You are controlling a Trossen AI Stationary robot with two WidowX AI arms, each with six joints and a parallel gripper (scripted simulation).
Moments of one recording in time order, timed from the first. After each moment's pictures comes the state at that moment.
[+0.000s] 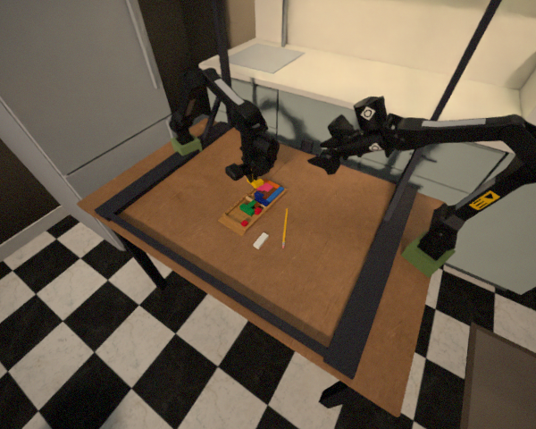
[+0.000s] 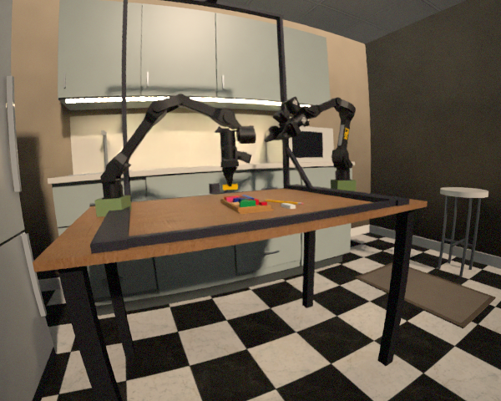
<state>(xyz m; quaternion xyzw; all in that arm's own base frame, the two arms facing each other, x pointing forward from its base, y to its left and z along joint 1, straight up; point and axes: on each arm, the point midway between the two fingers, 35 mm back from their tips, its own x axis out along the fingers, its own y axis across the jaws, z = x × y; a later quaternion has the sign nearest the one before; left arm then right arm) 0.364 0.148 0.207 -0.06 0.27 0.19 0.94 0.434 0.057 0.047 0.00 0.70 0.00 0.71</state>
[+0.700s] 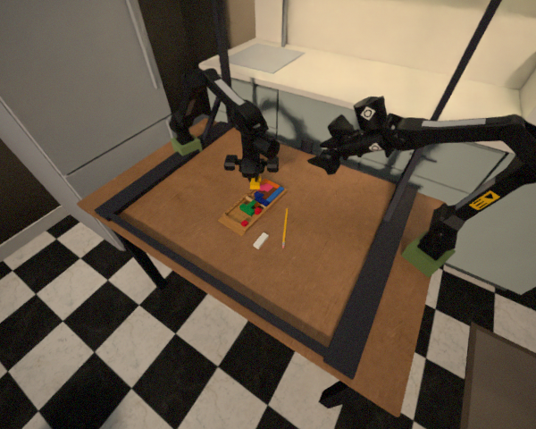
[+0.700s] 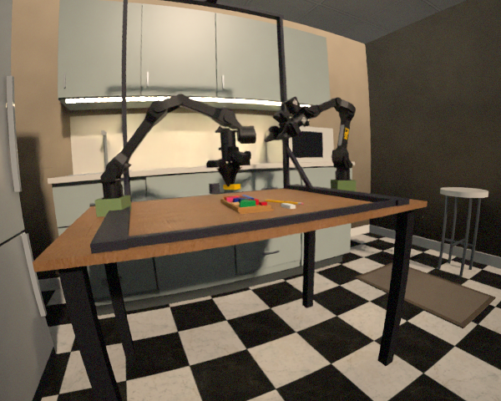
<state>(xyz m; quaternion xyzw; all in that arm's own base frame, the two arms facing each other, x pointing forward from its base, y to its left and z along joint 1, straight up) 0.364 0.148 0.207 -0.06 0.27 0.19 0.94 0.435 0.058 0.047 0.27 0.65 -0.26 0.66</state>
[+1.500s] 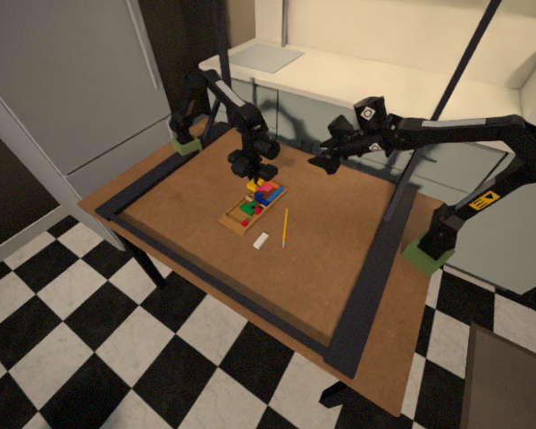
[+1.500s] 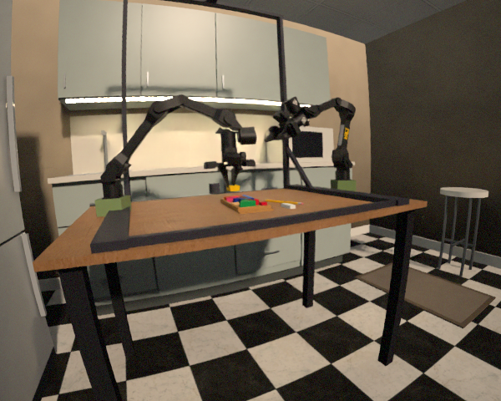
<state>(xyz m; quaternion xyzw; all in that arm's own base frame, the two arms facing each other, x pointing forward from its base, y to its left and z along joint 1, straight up) 0.364 0.148 0.207 -0.06 0.27 0.19 0.94 0.436 0.058 0.043 0.44 0.55 -0.44 0.55</state>
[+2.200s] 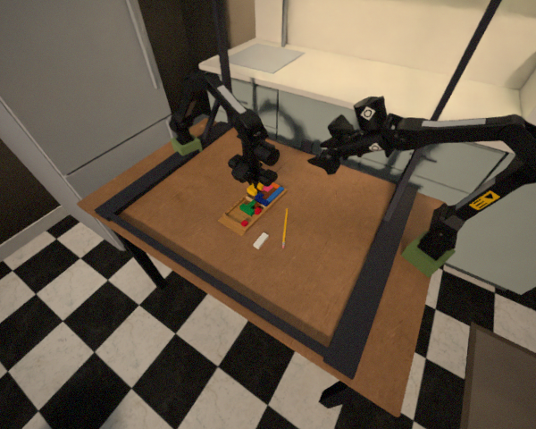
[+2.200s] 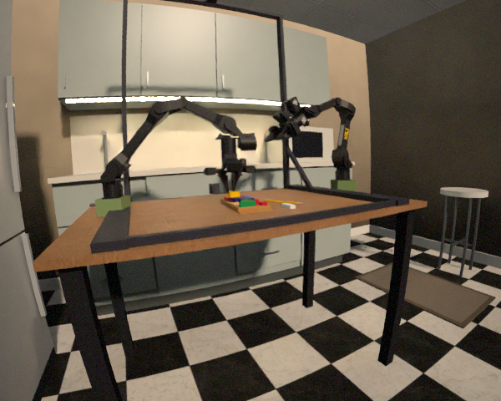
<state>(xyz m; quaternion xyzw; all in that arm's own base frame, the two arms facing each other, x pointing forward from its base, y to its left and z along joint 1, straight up) 0.364 0.148 0.207 -0.06 0.27 0.19 0.94 0.435 0.057 0.021 0.44 0.55 -0.44 0.55</state>
